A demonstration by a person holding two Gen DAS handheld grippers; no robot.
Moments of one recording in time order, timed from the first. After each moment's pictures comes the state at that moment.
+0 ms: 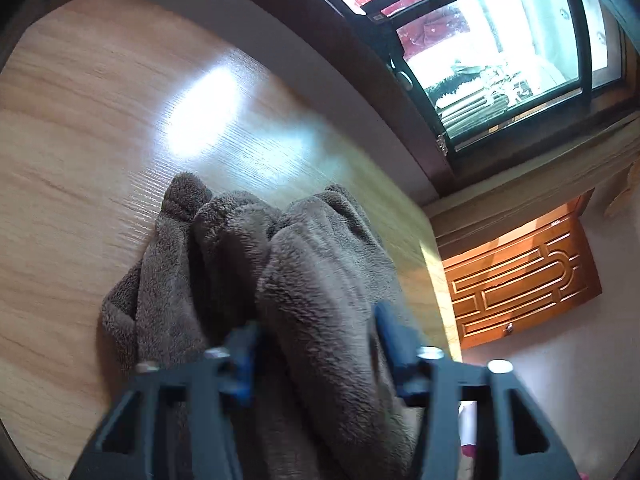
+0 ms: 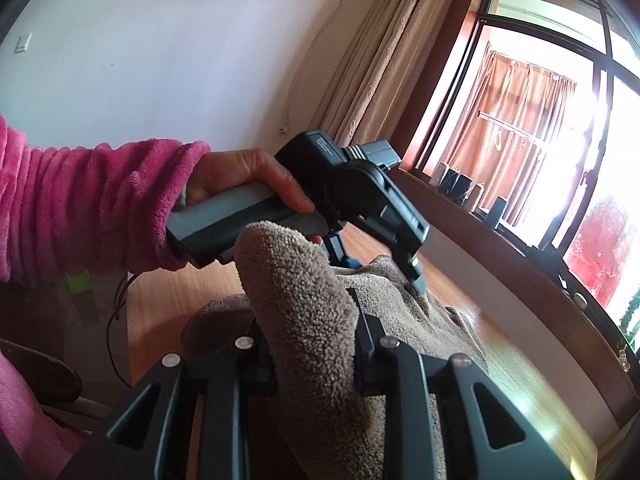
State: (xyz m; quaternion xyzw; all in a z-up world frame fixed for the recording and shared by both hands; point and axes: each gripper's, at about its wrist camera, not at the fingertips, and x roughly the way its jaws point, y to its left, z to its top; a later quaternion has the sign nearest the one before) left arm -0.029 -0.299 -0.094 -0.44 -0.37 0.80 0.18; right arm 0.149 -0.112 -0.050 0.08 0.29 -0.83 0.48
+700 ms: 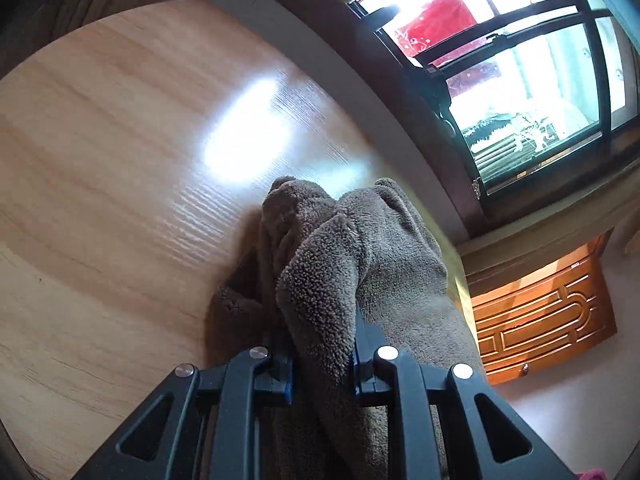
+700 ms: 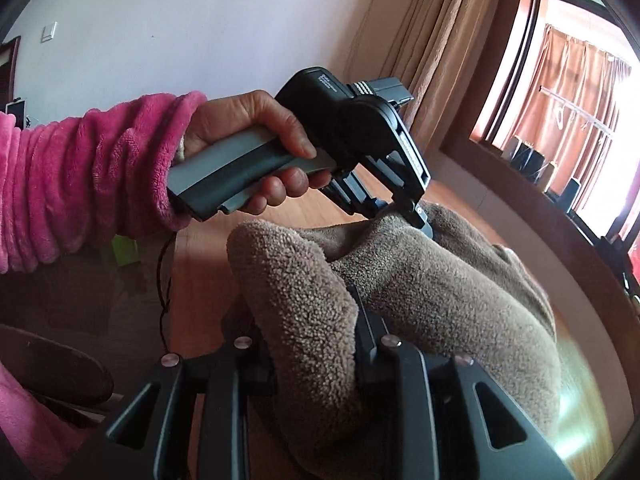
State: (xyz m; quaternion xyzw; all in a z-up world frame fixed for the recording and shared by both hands) left arm 0.038 -0.373 -0.129 -0.39 -0.40 0.82 0.10; right arm 0.158 -0.175 -0.097 0.16 0.32 -0.75 0.56
